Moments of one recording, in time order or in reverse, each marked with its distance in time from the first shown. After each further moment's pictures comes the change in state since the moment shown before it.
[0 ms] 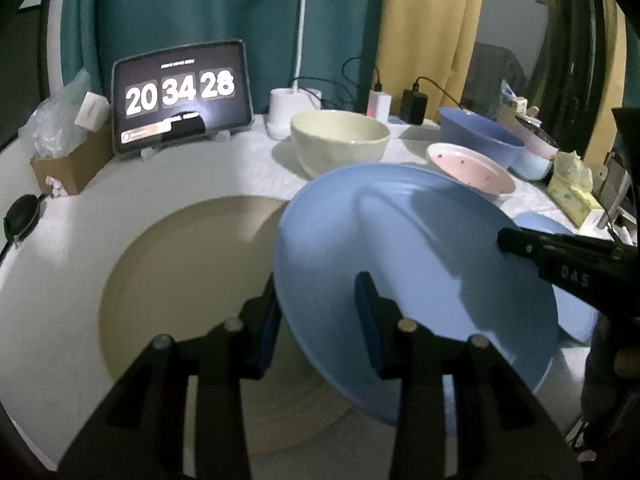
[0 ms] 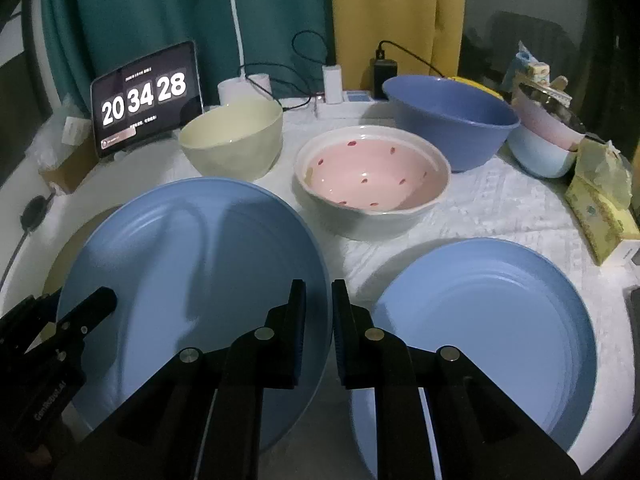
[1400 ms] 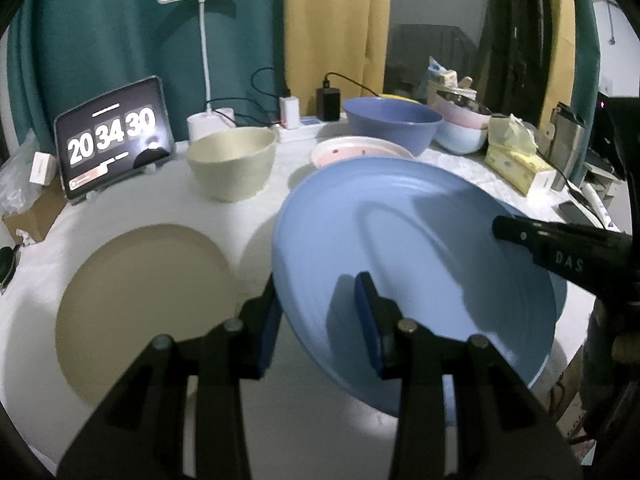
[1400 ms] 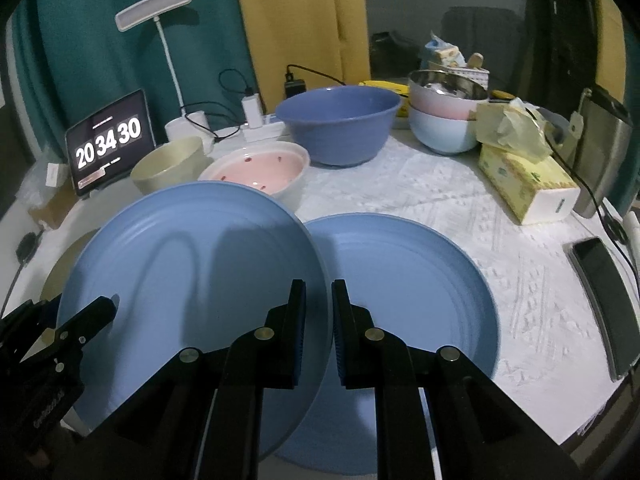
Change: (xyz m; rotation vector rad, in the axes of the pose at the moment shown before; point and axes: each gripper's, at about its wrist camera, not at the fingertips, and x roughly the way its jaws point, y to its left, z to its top) left arm -0.017 -0.100 0.001 0.160 0.000 -0.088; right arm -0.052 -0.089 -0.038 0.139 -0.067 -0.063
